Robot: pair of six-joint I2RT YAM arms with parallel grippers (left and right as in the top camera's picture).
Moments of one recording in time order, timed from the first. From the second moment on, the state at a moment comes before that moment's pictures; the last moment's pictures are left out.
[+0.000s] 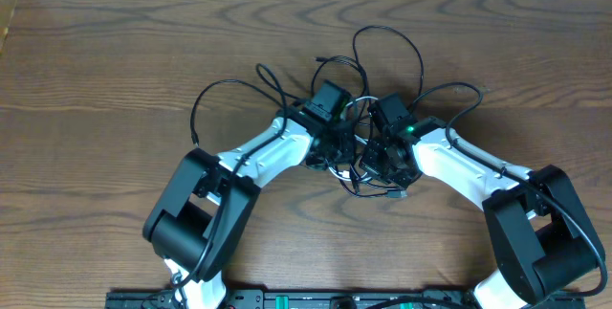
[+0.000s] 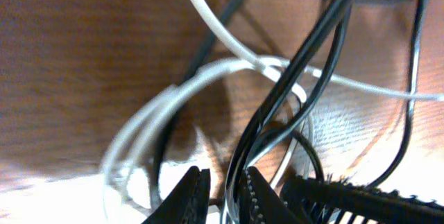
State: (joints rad) left arm -0.59 1.90 1.13 -0.47 0.35 -0.70; right arm 0.50 1.76 0.96 -0.60 -0.19 1.06
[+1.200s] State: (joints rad) left arm -0.22 1.66 1.12 -0.53 0.34 -0.68; right arm 0.38 1.74 0.96 -0.64 -0.22 0.80
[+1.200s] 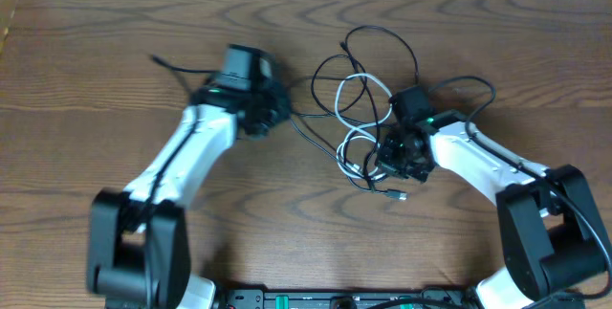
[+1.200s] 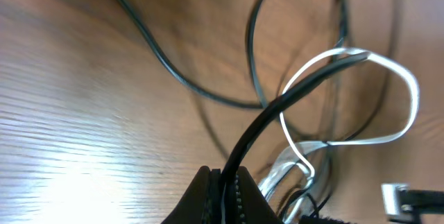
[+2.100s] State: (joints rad) left arm 0.01 1.55 1.12 -0.83 0.28 -0.59; right arm 0.34 1.31 0.96 -0.40 -0.36 0.53
